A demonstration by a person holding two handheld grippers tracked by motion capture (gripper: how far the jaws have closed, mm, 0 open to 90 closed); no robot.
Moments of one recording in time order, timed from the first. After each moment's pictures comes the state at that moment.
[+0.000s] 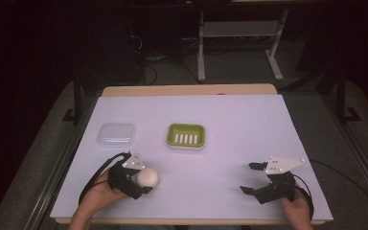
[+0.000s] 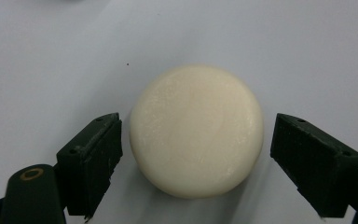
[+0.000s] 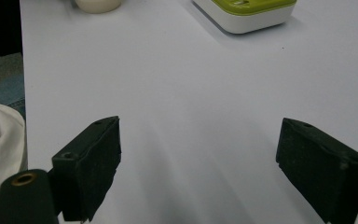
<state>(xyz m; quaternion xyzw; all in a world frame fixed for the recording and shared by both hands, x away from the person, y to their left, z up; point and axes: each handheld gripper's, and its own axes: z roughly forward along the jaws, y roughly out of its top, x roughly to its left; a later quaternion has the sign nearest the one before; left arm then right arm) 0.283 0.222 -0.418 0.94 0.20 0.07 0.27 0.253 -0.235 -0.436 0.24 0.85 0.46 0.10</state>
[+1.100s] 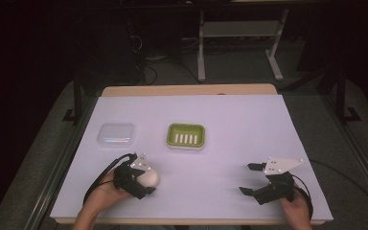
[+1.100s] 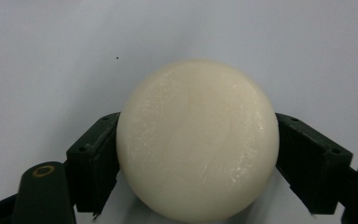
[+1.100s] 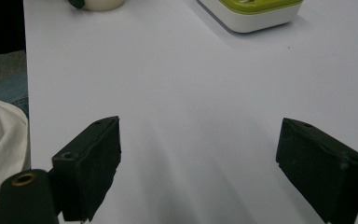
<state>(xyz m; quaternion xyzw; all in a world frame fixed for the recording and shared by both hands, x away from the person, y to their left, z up) 0.287 0.210 -0.430 0.95 0.20 0.07 0.25 0.253 -0.233 -0.437 0.24 0.85 0.46 0.10</state>
